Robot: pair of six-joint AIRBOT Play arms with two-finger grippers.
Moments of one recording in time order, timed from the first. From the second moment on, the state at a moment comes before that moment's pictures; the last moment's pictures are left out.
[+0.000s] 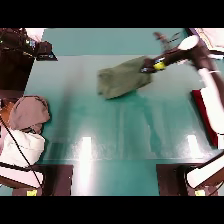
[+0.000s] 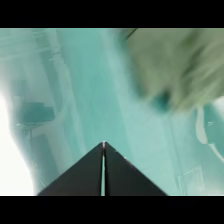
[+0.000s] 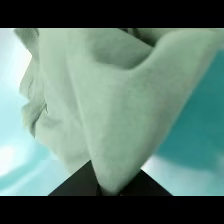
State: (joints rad) left arm 0.04 -1.65 2.02 1.10 -1.49 -1.38; right arm 0.03 -1.77 1.86 -0.99 1.33 1.37
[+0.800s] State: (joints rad) left arm -0.16 -1.65 2.02 1.08 -1.41 -1.39; right arm -0.66 -1.46 1.86 -1.09 1.40 1.41
